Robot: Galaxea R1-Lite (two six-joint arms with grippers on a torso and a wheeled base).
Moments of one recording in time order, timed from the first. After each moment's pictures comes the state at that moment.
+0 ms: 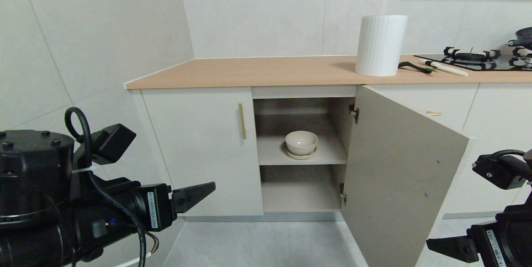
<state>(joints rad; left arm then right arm) -0.52 1.28 -0.59 -0.21 0.06 -0.45 0.54 1.24 -0.75 0.42 -0.13 0.34</state>
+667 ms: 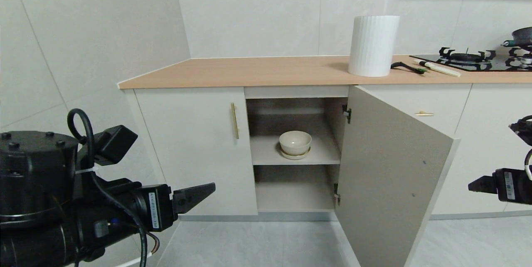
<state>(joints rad) -0.52 1.28 -0.58 -0.21 0.06 -0.45 0.02 1.38 -0.82 0.27 -0.25 0.20</state>
